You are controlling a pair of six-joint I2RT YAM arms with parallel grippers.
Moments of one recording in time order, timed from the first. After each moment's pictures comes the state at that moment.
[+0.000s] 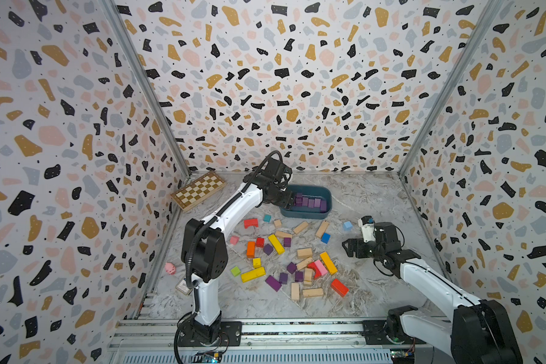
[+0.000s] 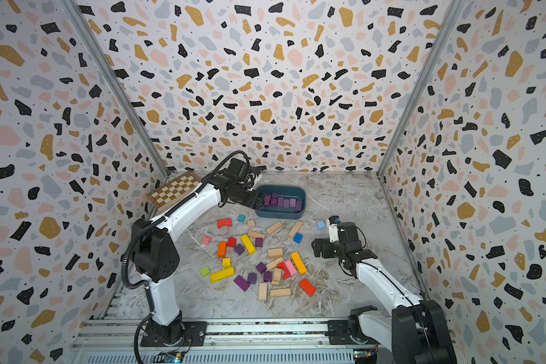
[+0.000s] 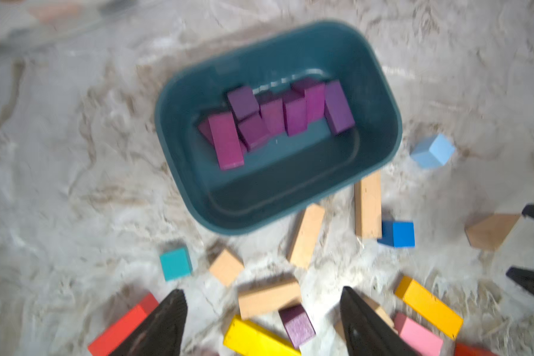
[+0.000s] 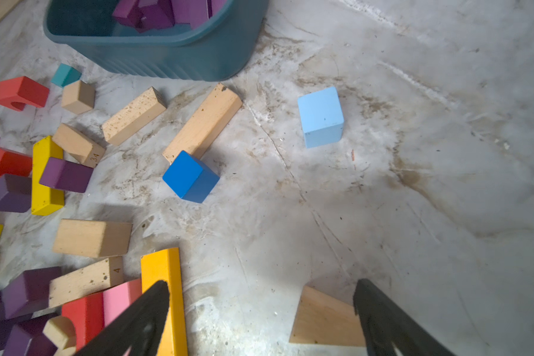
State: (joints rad) left arm -0.51 1.88 1.70 -0.85 0.12 -0.04; right arm 0.23 1.11 0.51 -0.20 -0.23 0.17
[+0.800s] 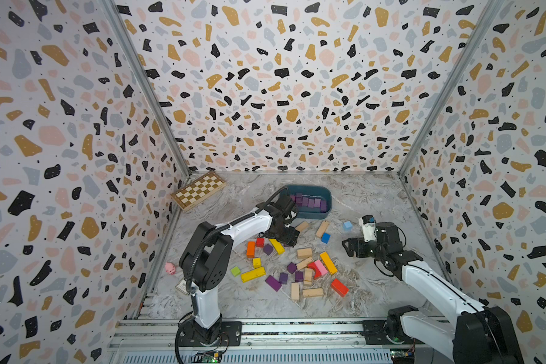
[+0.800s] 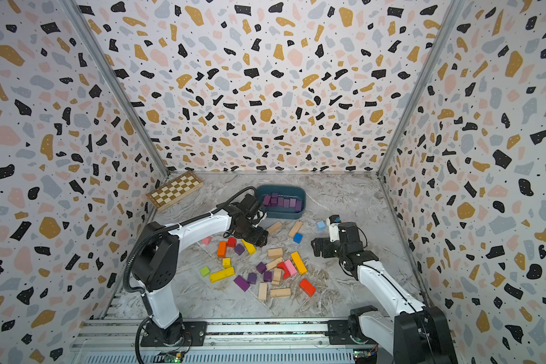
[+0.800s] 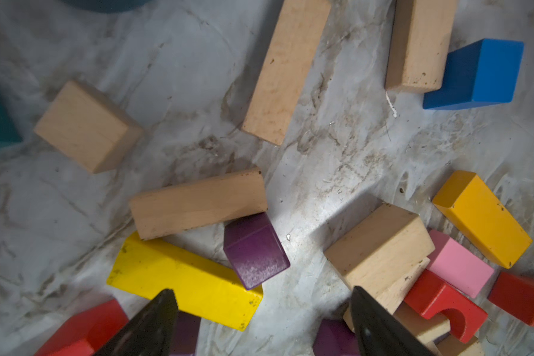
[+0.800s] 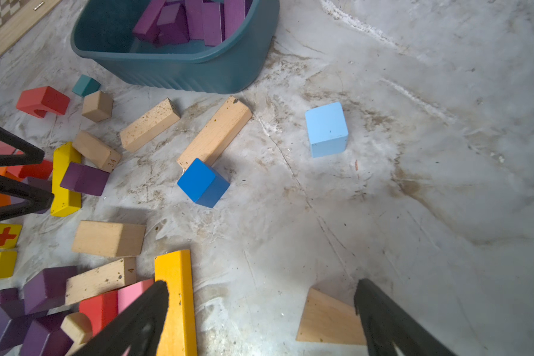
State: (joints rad) left arm -0.63 1.87 1.35 -0.75 0.15 -0.16; right arm 0.23 1.07 0.51 -0.21 -0.24 0.17
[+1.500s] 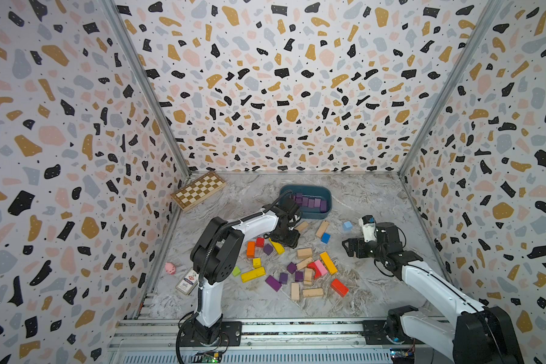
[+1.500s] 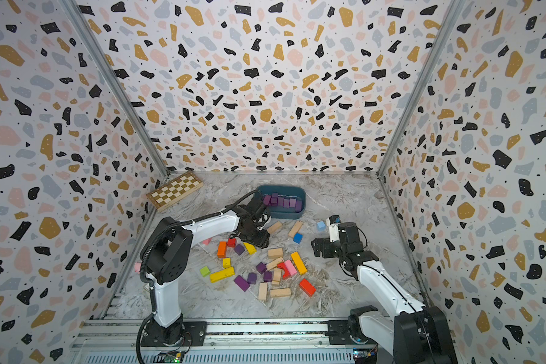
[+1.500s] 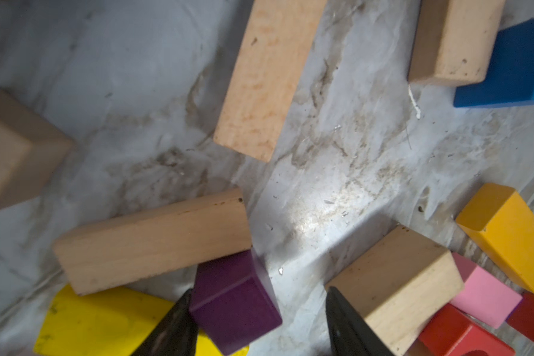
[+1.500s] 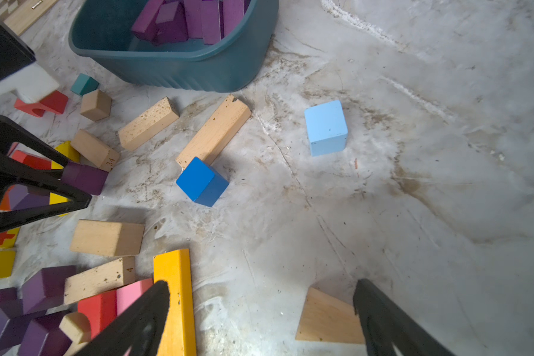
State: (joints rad) left arm -0.64 1.97 1.38 -0.73 0.17 -0.17; right arm 0.23 1.07 0.51 -0.21 -0.23 0.17
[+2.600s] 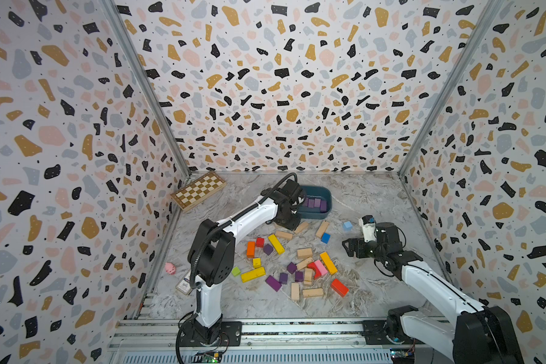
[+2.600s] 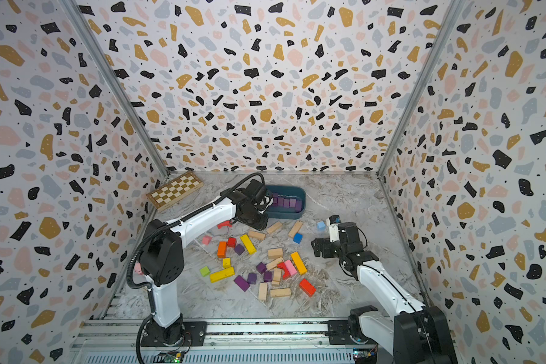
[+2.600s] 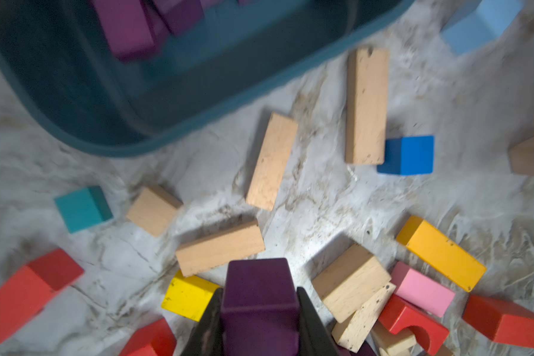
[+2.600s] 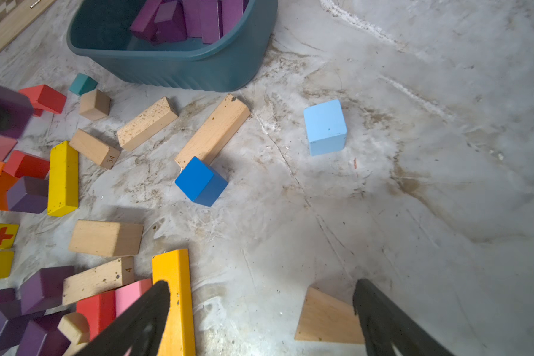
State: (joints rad) left arm -0.64 1.94 1.69 -0.90 0.06 -0.10; right arm 0.23 1.07 0.51 -0.21 -0.23 0.17
